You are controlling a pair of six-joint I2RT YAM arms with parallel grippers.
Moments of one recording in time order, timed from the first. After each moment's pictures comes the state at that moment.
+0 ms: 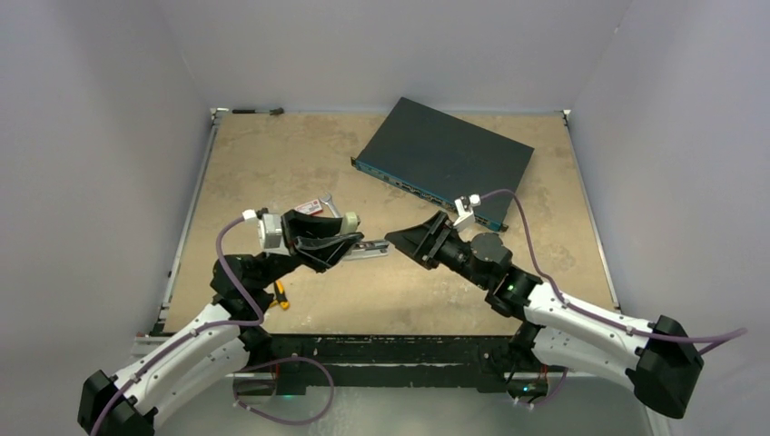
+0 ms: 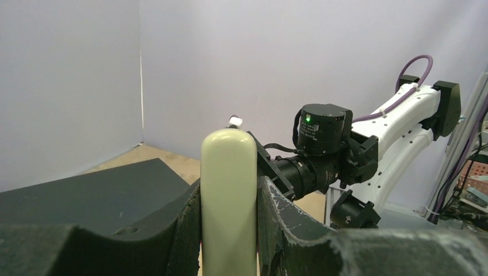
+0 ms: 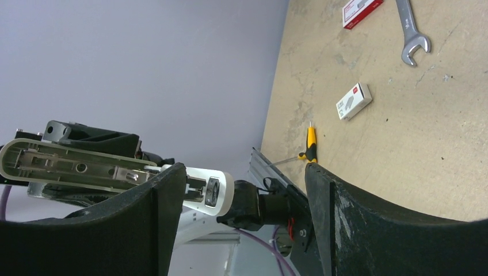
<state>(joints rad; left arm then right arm) -0.66 0.63 0.38 0.80 0.45 -0.39 0.88 0.91 0.46 0.35 -0.02 1.26</state>
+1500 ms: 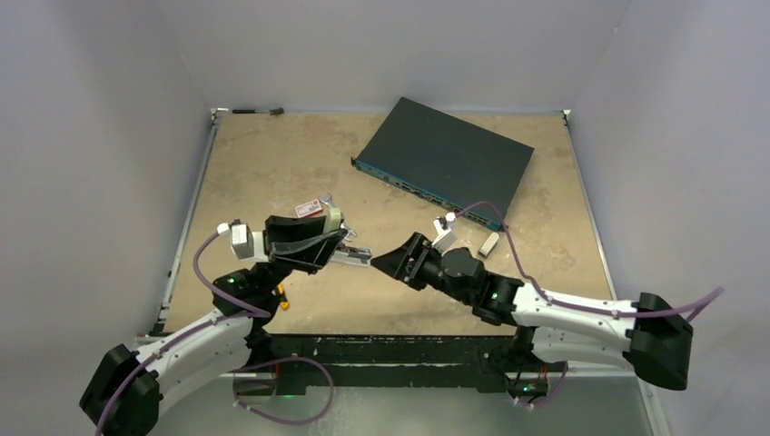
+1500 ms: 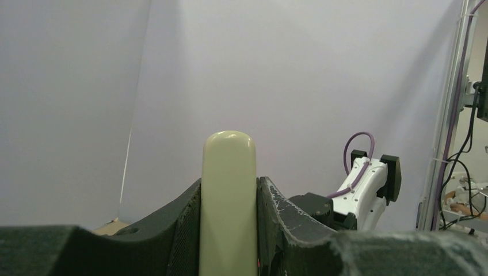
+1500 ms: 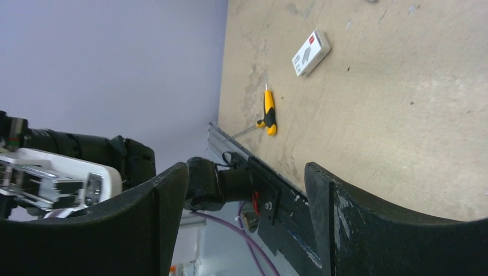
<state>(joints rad) -0.66 0.79 0.23 1.44 0.31 -0.60 1.09 1.06 0.46 0.31 0.13 1.28</state>
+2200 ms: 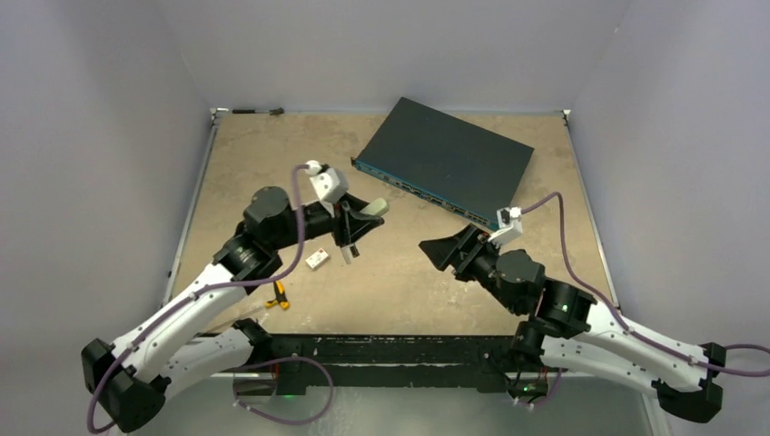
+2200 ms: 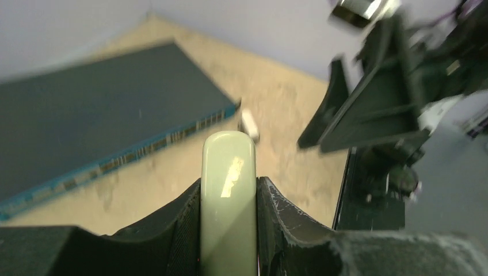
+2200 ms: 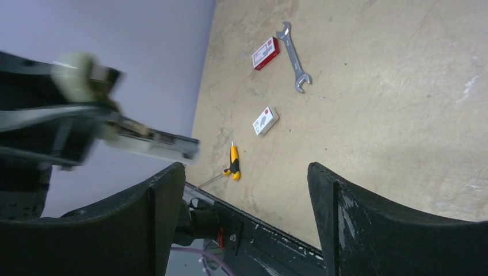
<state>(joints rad) -0.67 0.88 0.83 0.11 0.49 -0.15 1.09 0.58 0.62 -0.31 0.45 1.08</state>
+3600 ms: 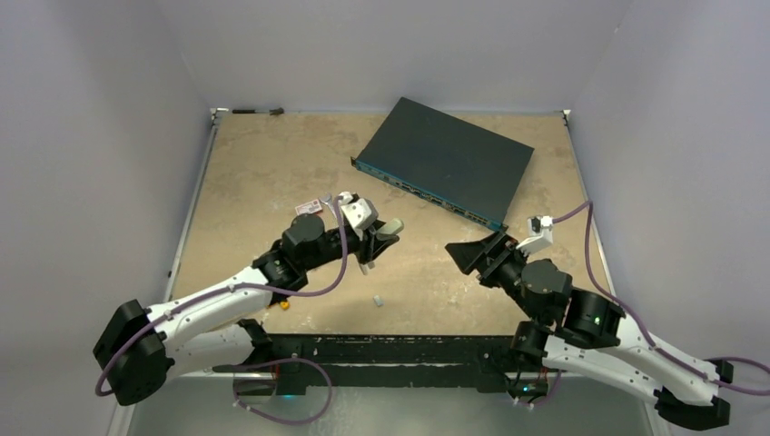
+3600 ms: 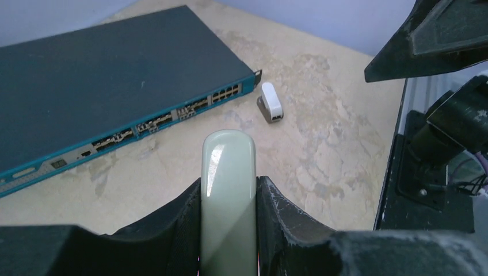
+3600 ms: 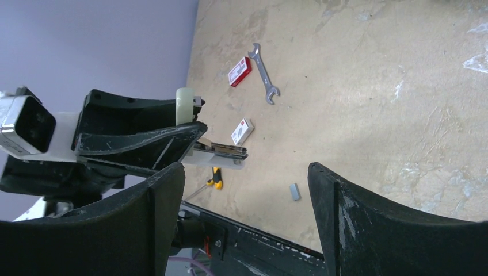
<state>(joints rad) -0.83 1.05 0.64 0.27 0.24 -0.04 1.09 0.41 0.67 -0.58 0.56 1.10</state>
